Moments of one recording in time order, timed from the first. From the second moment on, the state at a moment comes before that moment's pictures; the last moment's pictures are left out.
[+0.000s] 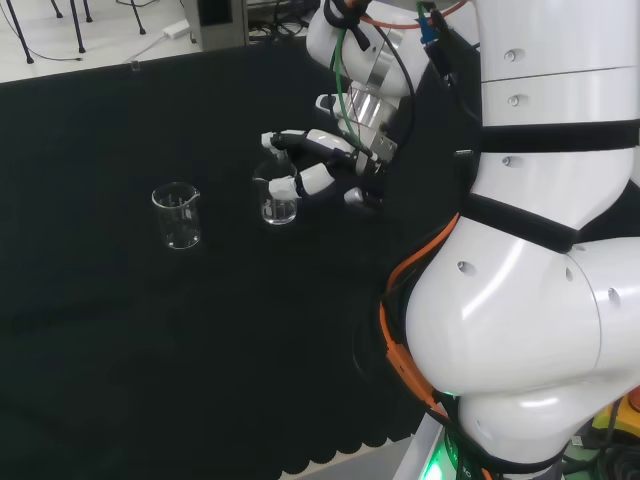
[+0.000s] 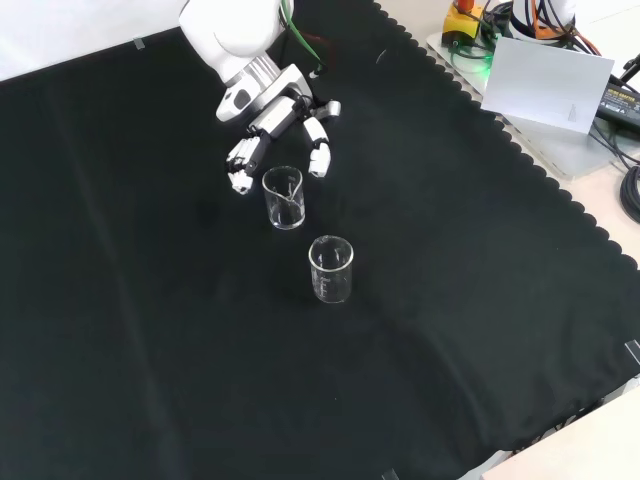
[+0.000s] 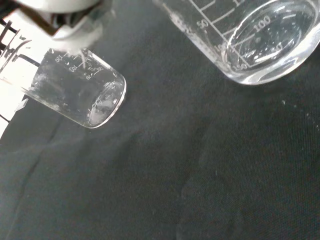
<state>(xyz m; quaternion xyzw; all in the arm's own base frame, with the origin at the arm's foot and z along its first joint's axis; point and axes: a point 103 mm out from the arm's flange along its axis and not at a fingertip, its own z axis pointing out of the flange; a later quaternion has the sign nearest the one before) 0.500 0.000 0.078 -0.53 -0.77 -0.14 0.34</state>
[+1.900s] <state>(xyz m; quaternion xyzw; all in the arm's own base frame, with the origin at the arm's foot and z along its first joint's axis) 0.506 0.005 0.042 -0.55 -0.72 -0.21 0.37</state>
